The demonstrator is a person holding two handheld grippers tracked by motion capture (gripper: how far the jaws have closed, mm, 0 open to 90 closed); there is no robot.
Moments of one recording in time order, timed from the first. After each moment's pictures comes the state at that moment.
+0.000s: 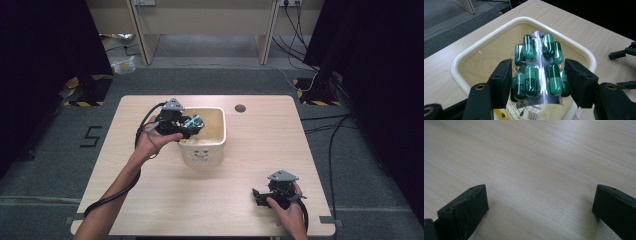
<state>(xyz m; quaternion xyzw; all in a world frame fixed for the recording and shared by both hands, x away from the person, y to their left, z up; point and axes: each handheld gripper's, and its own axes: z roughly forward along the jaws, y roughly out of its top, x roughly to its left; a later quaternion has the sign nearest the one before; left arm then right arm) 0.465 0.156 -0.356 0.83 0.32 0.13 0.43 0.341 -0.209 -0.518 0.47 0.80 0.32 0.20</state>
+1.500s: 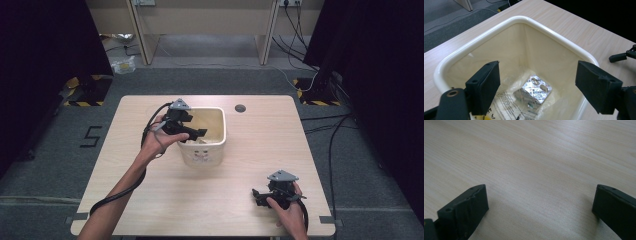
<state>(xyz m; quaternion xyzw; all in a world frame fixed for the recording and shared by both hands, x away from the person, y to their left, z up) 0.473 0.145 -0.362 0.83 0.33 0.12 0.43 0.341 -0.209 -0.518 0.47 0.80 0.32 0.19</state>
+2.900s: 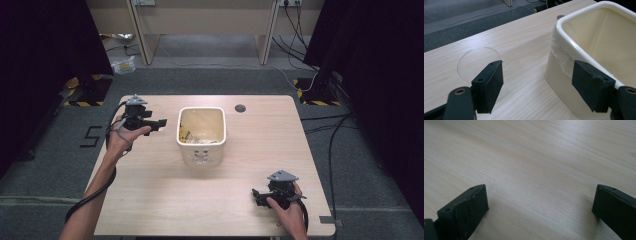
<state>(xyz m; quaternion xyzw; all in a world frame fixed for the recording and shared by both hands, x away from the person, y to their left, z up) 0.492 0.260 -0.382 0.78 0.43 0.18 0.41 0.341 -0.209 -0.518 0.47 0.80 0.32 0.19</state>
